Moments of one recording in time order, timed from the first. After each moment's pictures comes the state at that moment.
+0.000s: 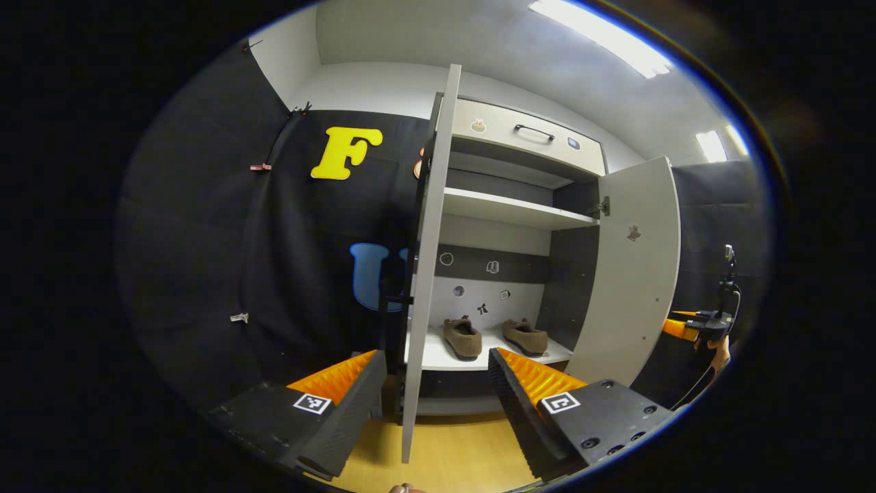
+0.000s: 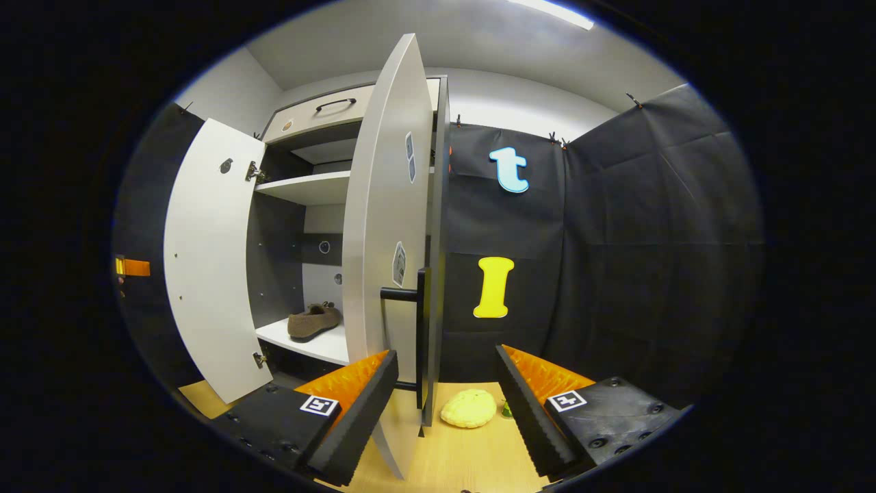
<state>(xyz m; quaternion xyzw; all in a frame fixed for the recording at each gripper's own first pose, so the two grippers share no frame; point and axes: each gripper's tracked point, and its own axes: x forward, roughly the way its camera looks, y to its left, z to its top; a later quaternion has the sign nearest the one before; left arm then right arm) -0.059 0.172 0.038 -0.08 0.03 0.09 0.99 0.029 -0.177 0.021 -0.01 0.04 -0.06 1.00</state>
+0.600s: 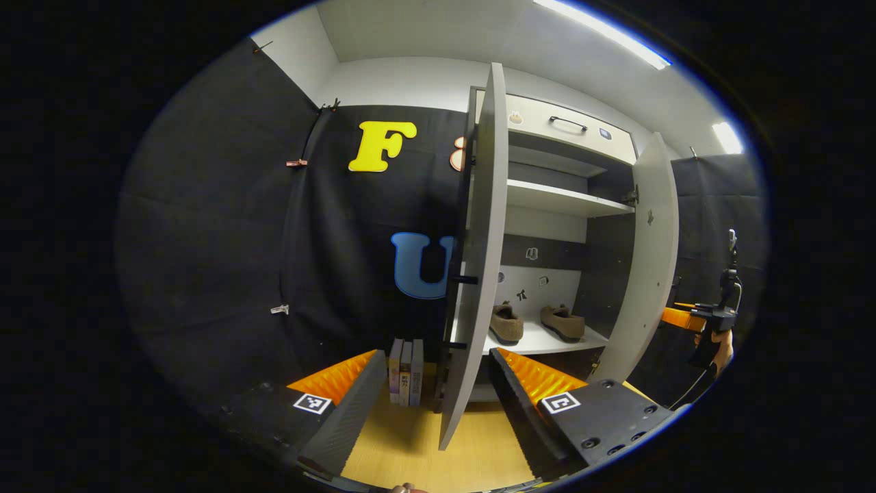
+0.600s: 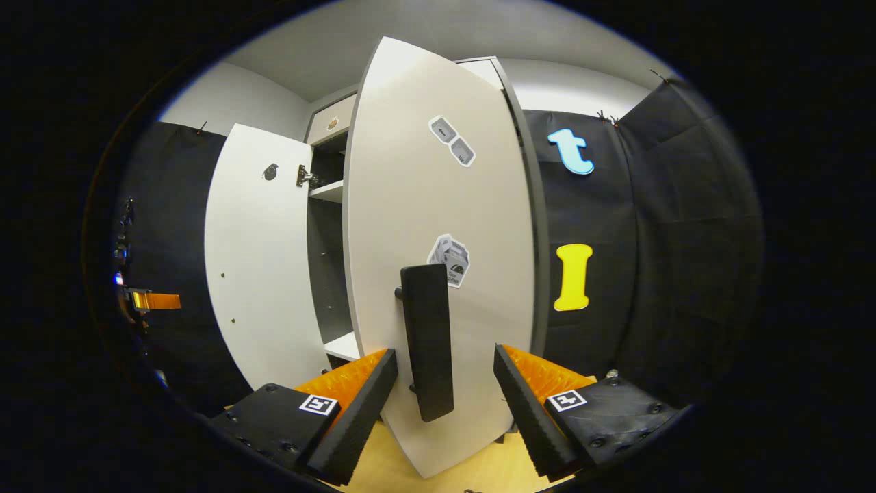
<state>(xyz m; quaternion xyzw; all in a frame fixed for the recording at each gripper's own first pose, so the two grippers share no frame) -0.103 0.221 0.018 -0.08 0.06 0.15 0.98 0.096 -0.048 0.002 0.05 0.06 0.08 0.99</state>
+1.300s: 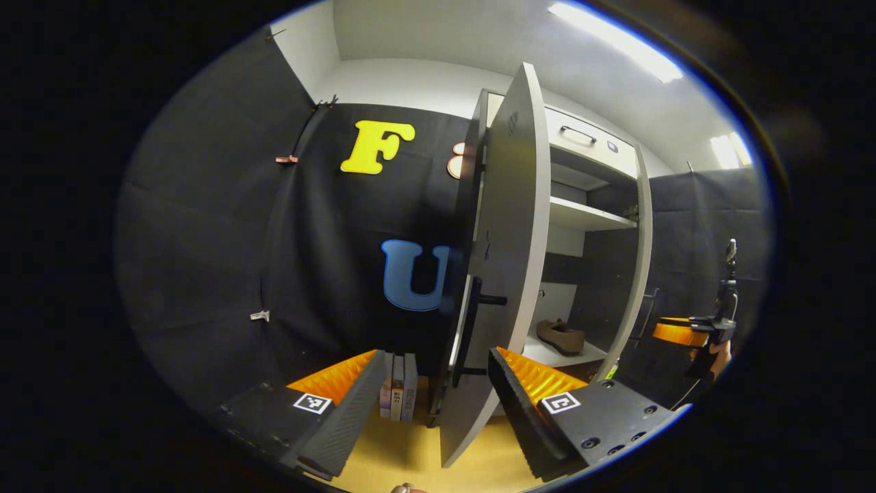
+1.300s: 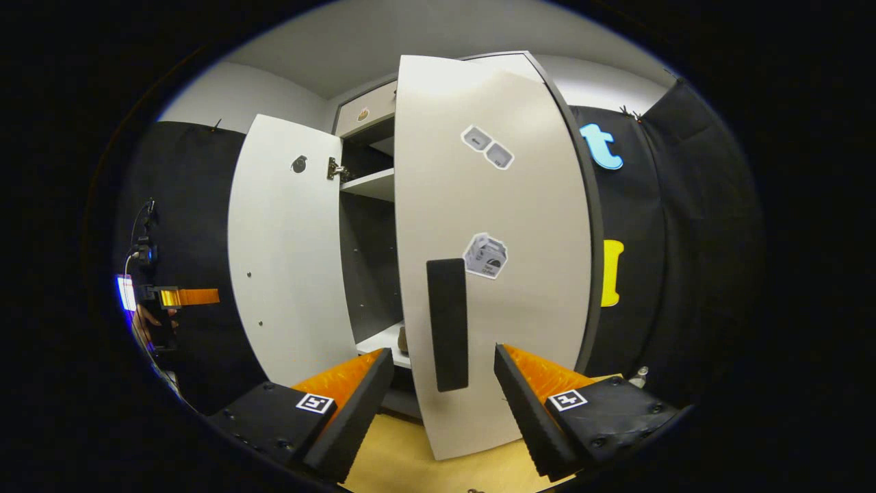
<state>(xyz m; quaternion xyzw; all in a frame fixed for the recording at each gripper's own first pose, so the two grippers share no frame) -0.037 0.263 0.021 -0.08 0.04 0.10 0.99 0.075 -0.025 0.007 0.04 0.06 0.08 0.99</state>
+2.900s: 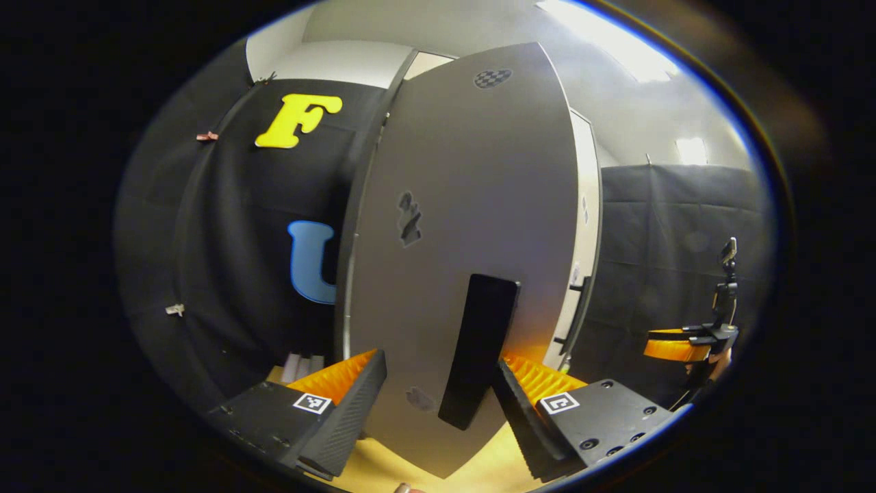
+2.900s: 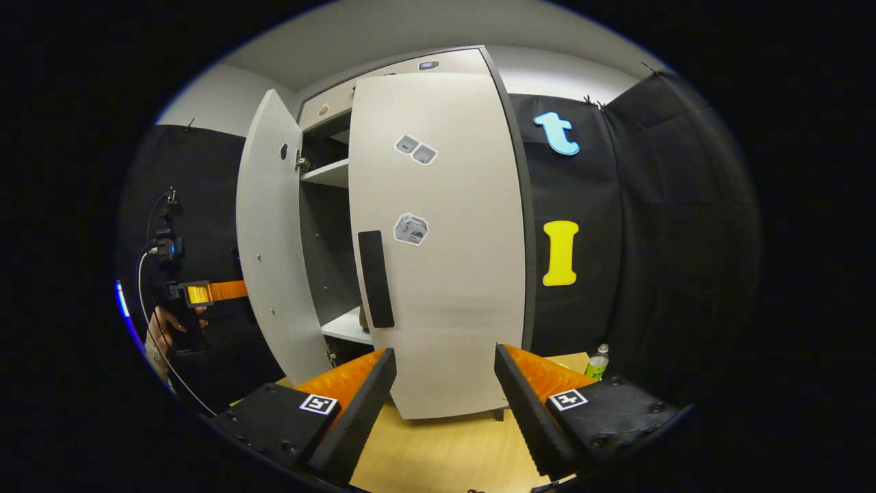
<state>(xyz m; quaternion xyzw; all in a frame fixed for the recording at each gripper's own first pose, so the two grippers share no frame) 0.101 0.114 0.007 -0.12 0.04 -0.06 0.99 0.043 -0.076 -0.013 0.05 0.10 0.03 0.99</state>
